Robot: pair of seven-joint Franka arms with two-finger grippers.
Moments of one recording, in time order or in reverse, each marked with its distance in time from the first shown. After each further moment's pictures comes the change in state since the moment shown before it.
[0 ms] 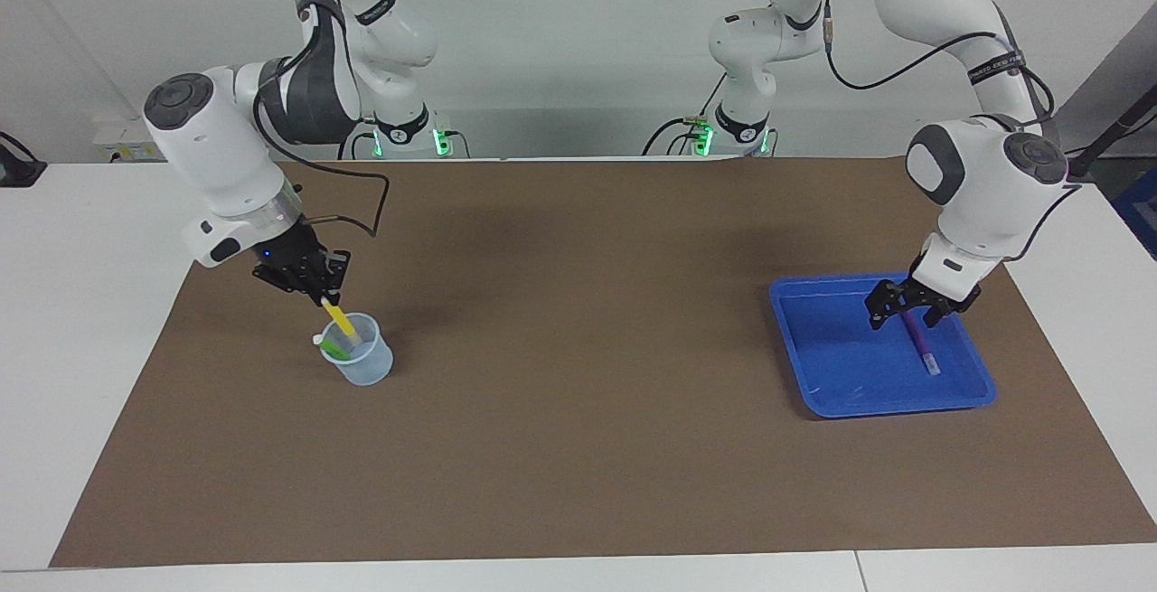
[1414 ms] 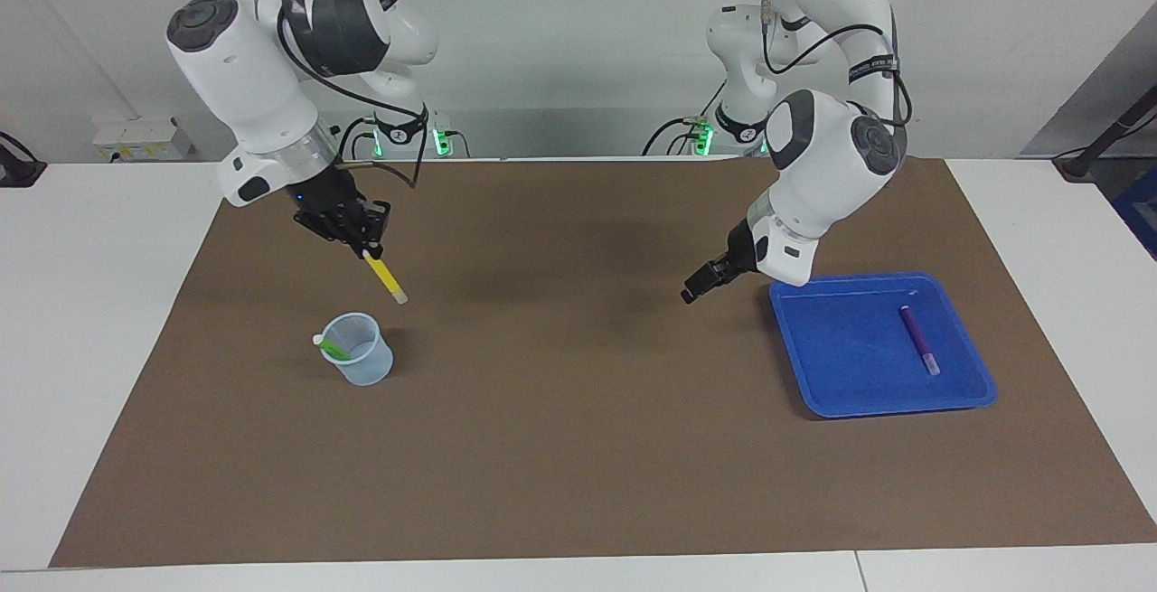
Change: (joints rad) left arm -0.378 -0.065 -0.003 0.012 -0.277 -0.166 -0.665; right arm 0.066 -0.115 -0.011 0.092 0.064 -0.218 0.169
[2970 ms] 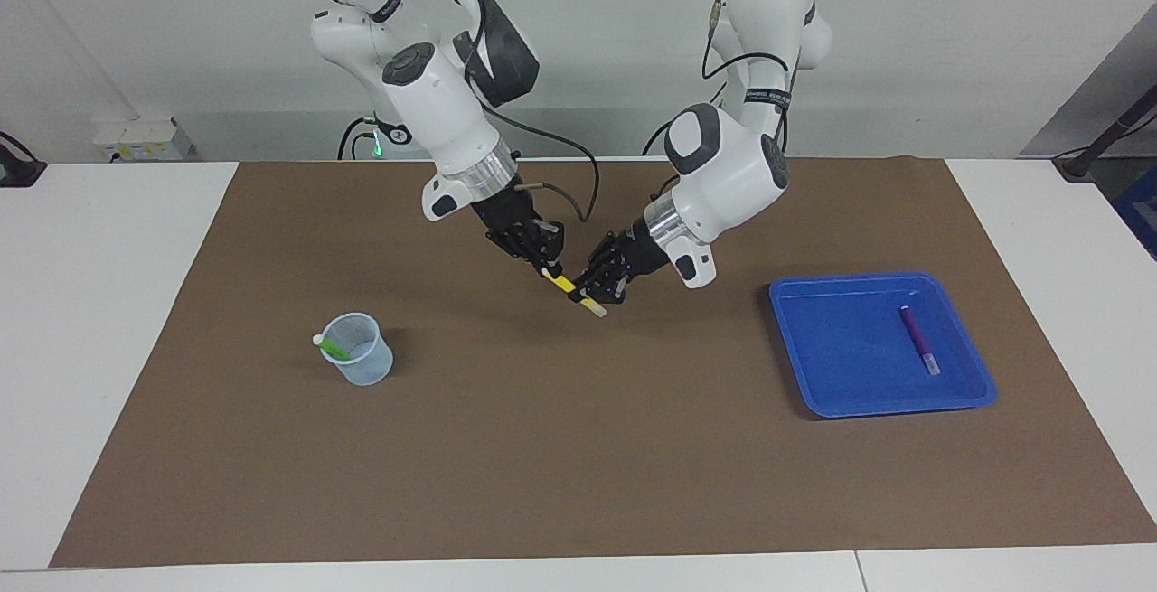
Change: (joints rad) left arm -0.226 0.093 -0.023 0.014 -0.654 0.320 -0.743; right arm 0.380 0.097 0.019 -0.157 0.265 0.568 0.554
